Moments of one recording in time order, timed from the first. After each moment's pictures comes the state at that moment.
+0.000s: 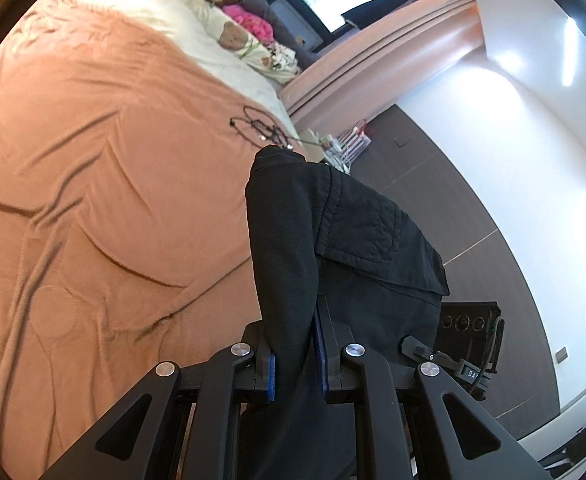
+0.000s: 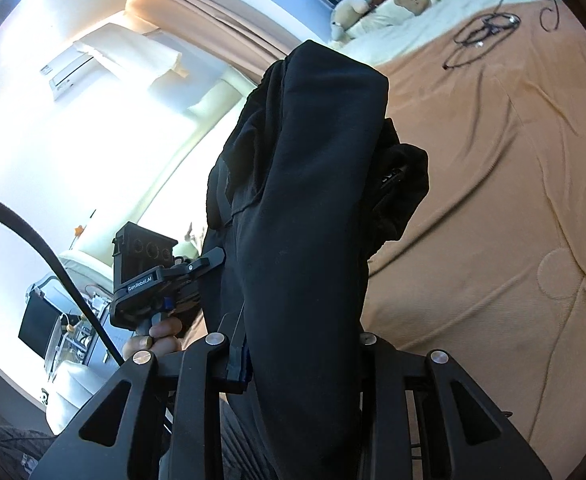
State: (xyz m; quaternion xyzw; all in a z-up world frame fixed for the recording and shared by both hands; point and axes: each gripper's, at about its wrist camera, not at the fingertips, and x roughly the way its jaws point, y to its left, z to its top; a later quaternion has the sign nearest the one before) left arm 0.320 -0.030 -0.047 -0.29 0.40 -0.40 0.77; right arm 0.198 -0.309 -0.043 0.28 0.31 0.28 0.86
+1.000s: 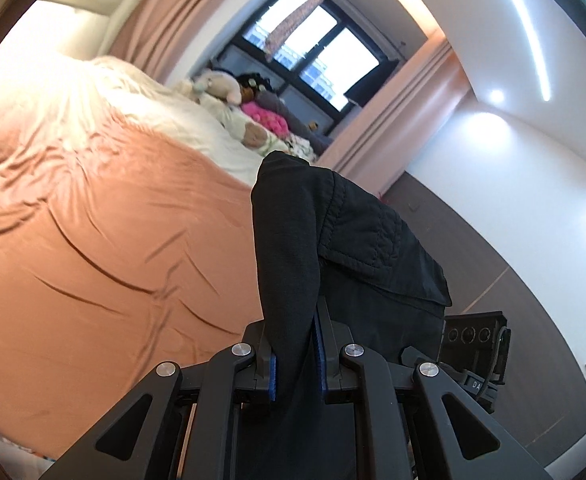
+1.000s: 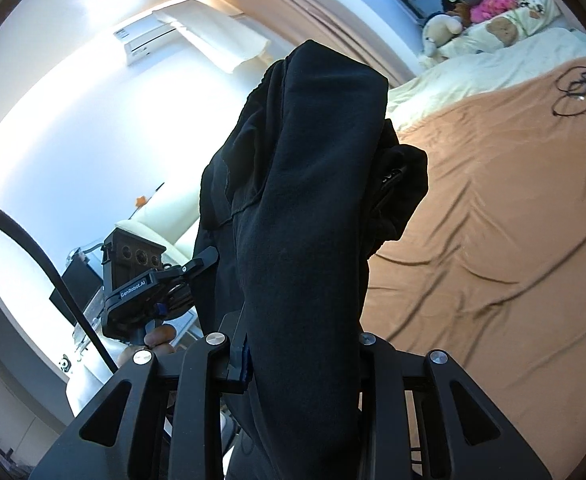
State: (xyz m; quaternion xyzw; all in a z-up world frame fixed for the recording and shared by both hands) left arm 0.200 0.120 0.089 -0.27 0.29 -0.30 0.87; right arm 0.232 -0.206 0.017 0.24 0.26 0.38 0.86
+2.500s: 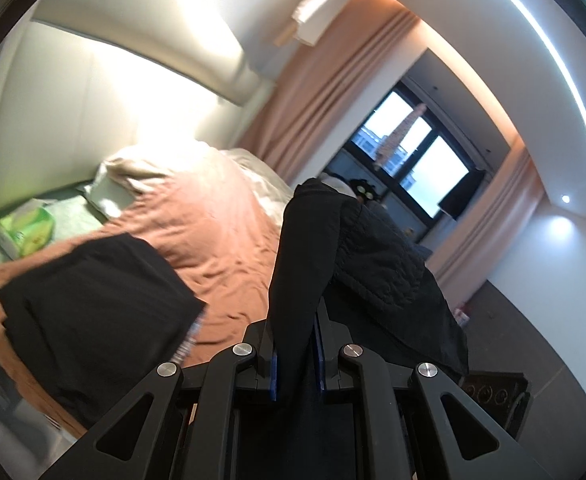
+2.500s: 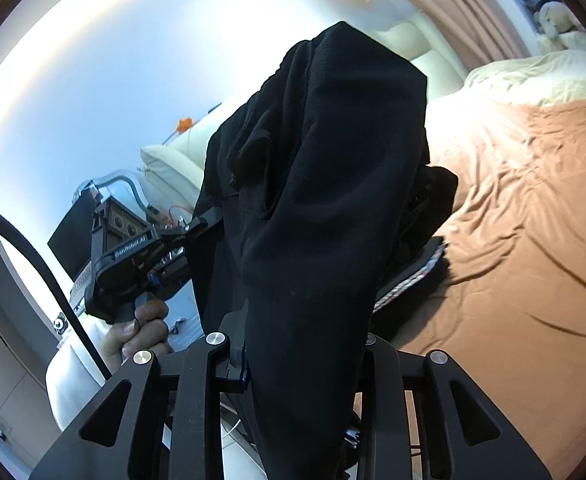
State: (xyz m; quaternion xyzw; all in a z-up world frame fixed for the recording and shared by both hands) left arm 0.197 0.484 0.073 -0.33 0.20 -0.10 0.92; right arm 0.428 0.120 -0.018 0.15 0.28 0.49 0.81
